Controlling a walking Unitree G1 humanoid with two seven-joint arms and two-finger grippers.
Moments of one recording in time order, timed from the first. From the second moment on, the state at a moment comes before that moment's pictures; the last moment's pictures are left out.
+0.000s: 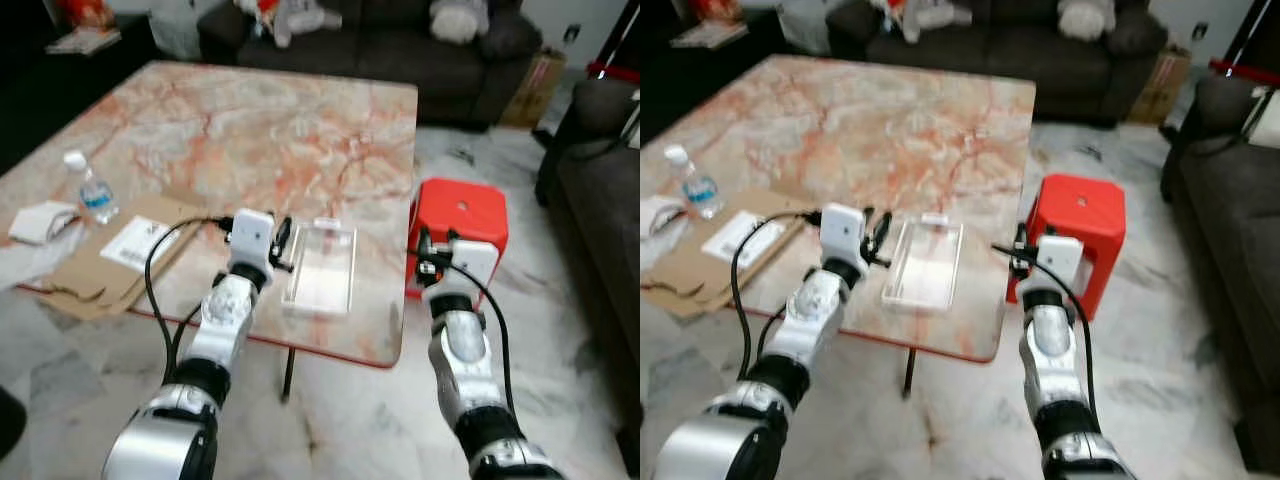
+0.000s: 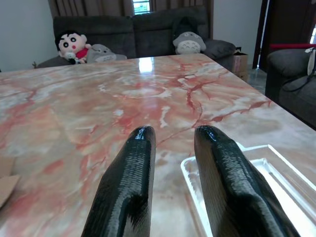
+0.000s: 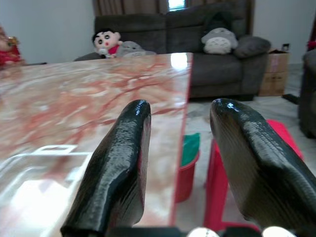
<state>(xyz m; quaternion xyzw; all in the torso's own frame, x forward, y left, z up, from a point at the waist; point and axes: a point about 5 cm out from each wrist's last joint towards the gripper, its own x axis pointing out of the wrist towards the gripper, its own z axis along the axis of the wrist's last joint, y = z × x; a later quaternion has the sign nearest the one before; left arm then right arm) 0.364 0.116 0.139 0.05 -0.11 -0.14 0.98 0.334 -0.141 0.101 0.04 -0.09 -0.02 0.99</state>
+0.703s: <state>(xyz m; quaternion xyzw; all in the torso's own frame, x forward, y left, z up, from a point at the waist) 0.368 0.109 0.121 0.03 -0.02 -0.18 0.98 0.335 -0.141 0.100 0.04 -0.08 -0.02 1.00</state>
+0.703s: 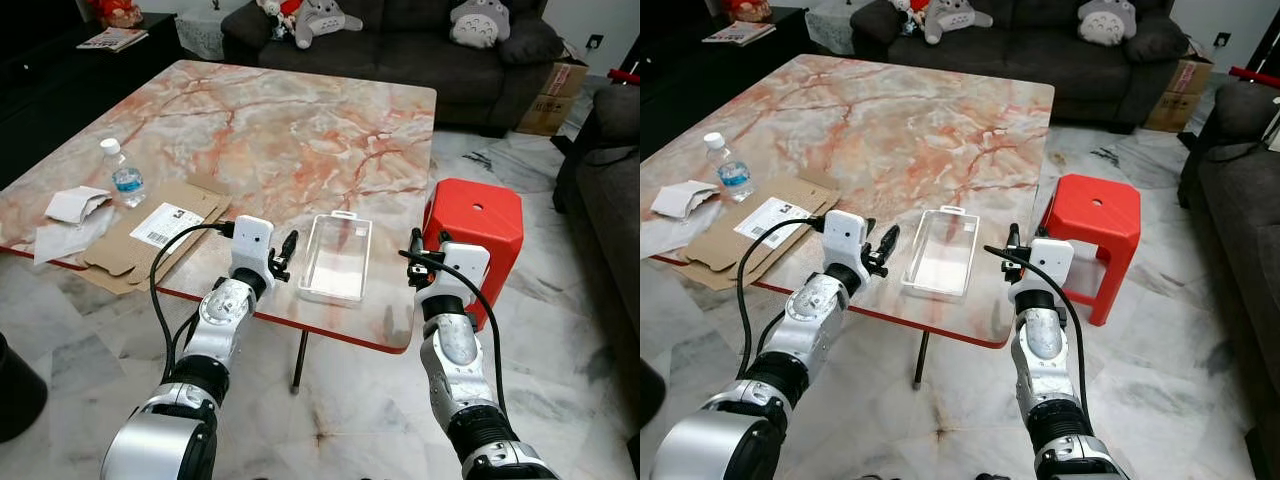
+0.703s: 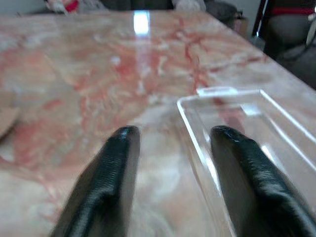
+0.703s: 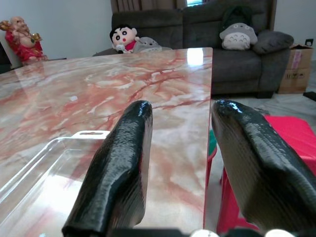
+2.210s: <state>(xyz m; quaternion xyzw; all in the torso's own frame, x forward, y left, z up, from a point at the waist) 0.382 0.067 0.129 0.04 0.10 -0.21 0.97 0.338 -0.140 0.103 0.05 -0.08 -0.01 1.00</state>
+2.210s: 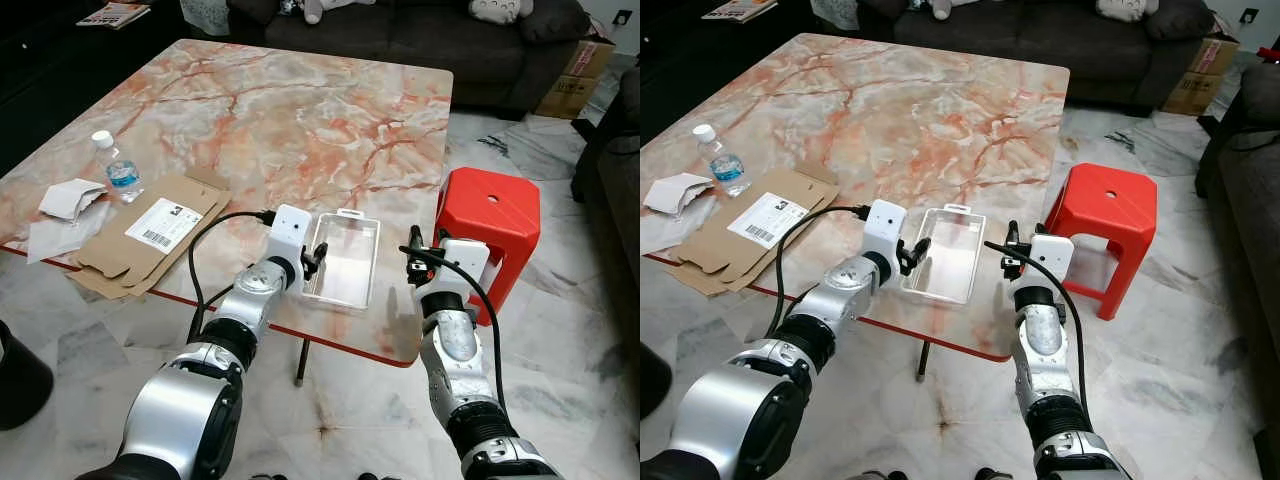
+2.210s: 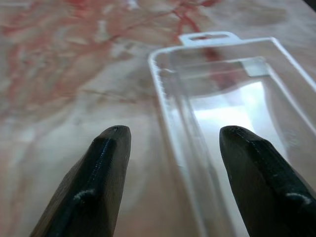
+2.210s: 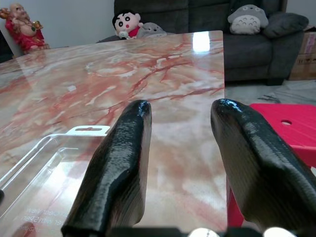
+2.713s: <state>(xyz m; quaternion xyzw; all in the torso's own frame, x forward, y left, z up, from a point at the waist) 0.379 0.065 0.119 0.08 0.13 -0.21 0.97 0.337 -0.138 0.103 0.05 -0.08 -0.01 1.00</state>
